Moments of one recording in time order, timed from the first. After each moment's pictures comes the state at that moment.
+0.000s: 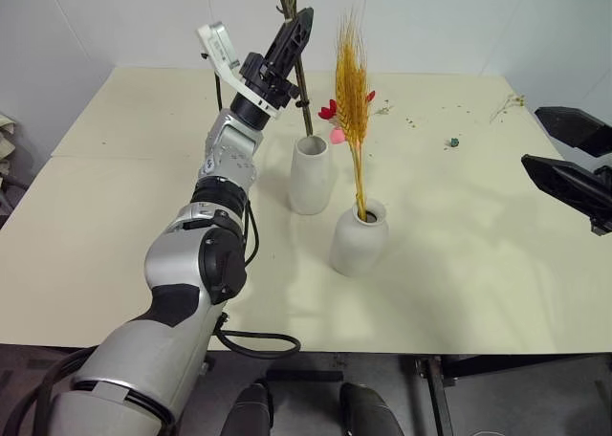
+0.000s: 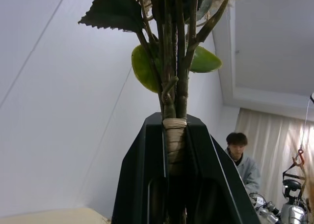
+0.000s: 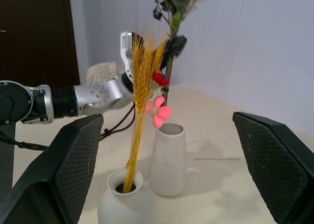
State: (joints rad) left arm -1.45 0.13 0.51 1.24 -0.55 -0.13 -0.97; right arm -0.35 -0.91 -0.64 -0.24 1.06 0.63 1.04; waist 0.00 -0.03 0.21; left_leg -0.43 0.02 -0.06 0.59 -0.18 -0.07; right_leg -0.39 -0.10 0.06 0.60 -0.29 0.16
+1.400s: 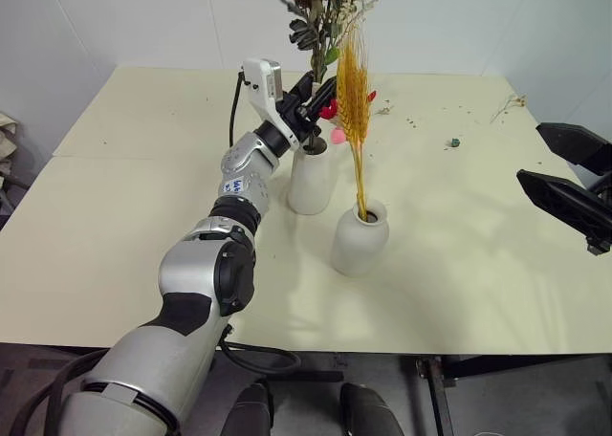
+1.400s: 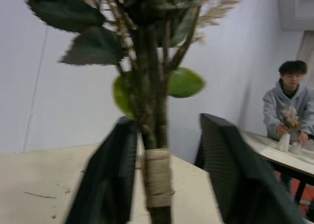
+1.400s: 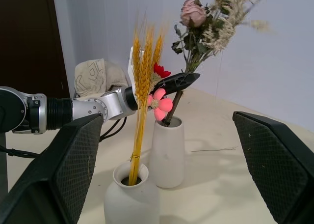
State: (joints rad) left arm -1.40 0.08 0.40 1.32 -0.29 -0.33 -0.79; right arm -0.21 -0.90 -0.71 -0.37 1.13 0.63 0.92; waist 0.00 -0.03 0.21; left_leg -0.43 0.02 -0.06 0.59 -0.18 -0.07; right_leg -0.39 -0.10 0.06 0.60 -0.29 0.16
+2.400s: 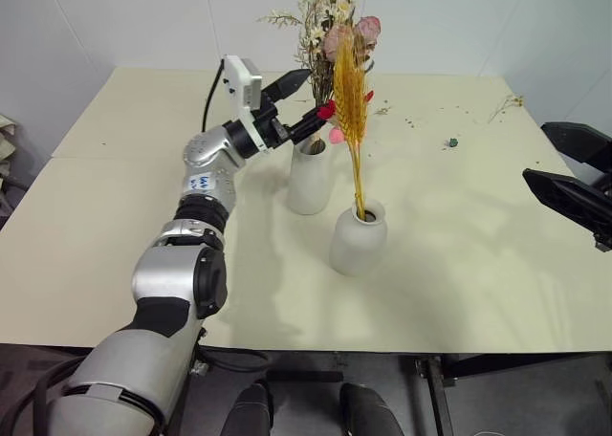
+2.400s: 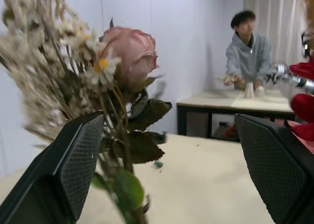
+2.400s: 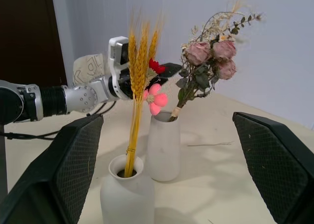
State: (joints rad) left arm -1.31 0.25 0.28 1.15 -0.27 -0.28 -1.06; right arm -0.22 -0.94 -0.71 -0.31 1.10 0.63 0.97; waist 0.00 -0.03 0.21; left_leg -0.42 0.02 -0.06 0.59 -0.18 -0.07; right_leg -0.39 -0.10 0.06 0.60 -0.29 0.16
